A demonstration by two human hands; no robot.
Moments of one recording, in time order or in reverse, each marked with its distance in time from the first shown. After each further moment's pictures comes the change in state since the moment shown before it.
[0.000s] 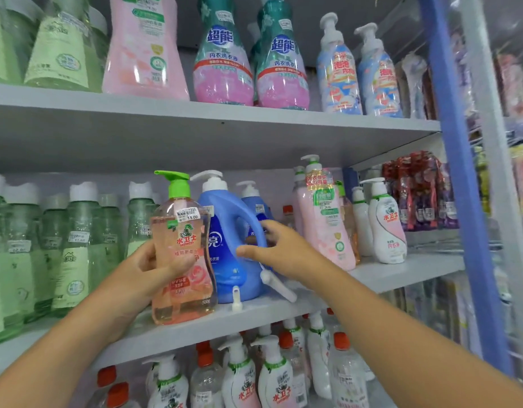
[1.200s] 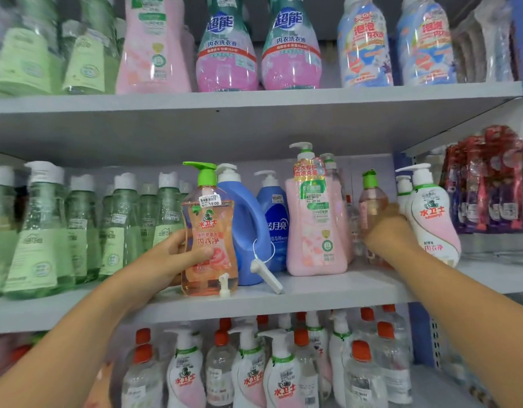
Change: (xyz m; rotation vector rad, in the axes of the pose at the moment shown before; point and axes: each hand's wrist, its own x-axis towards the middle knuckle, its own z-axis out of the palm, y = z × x) left_hand 0.004 -0.002 0.038 0.112 -0.013 -0.076; right_hand 0.047 0.090 -0.135 -0.491 0.446 0.364
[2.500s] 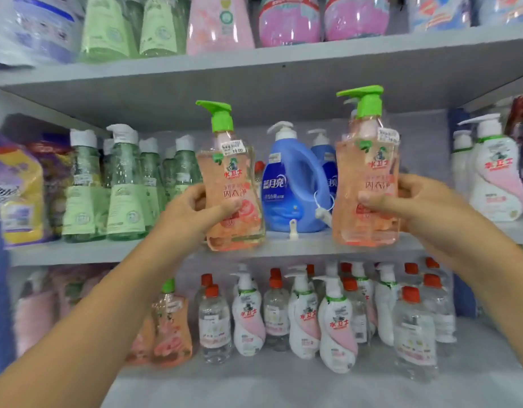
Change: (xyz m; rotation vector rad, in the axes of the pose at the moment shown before) left_hand -0.092 0.027 -0.024 0.103 0.286 0.087; right_hand -0.182 -0.042 -0.040 0.777 -0.500 -0.299
